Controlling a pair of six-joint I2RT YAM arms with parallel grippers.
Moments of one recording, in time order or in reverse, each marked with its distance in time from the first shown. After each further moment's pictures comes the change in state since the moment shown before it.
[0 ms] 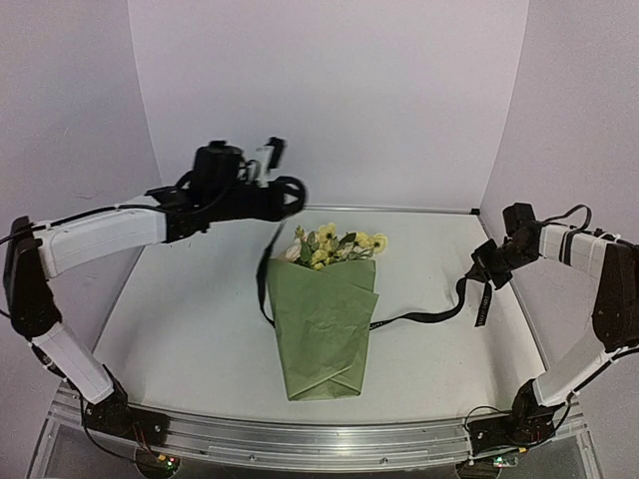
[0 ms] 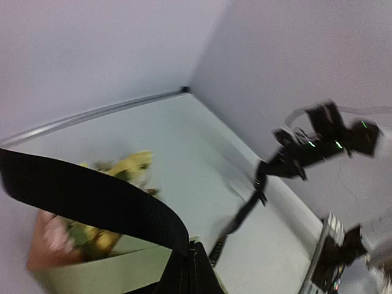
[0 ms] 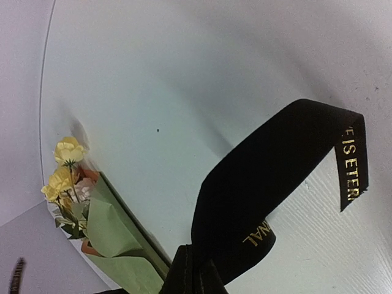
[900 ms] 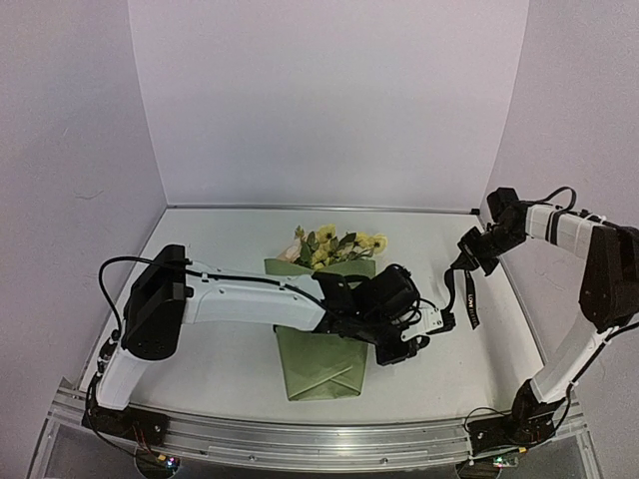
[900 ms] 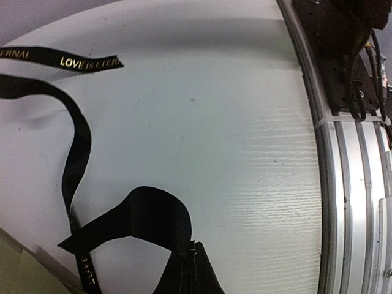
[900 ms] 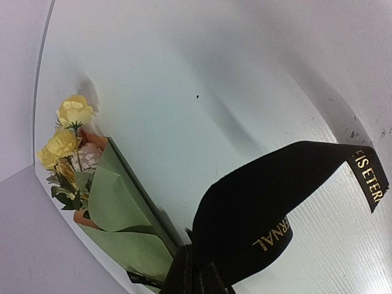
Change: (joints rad) left arm -0.565 0.682 0.546 -0.350 -0.083 0.647; right arm 0.077 0.142 0.213 -0.144 -0.070 -0.086
